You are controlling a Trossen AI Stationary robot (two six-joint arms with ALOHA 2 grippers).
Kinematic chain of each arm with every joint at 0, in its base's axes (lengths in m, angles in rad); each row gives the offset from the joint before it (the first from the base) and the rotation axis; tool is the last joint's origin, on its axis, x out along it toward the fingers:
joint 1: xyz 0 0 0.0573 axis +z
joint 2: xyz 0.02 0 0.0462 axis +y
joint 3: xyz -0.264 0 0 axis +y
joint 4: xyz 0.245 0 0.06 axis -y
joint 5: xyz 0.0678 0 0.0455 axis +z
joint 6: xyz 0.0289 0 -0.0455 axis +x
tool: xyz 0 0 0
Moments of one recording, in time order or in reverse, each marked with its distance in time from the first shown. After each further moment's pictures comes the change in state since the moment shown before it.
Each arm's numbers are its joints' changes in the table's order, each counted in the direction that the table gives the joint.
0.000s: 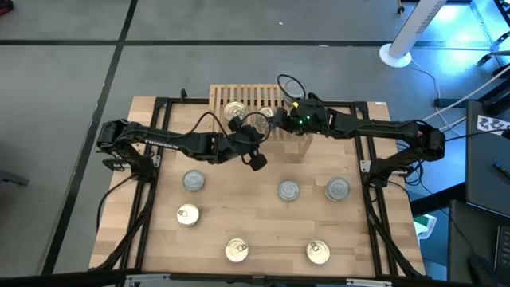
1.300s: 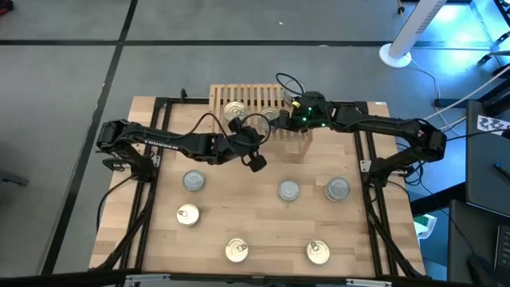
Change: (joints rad) left arm -0.009 0.000 0.000 -0.009 0.000 0.002; right arm -0.105 -0.003 -0.002 -0.099 0.271 -0.176
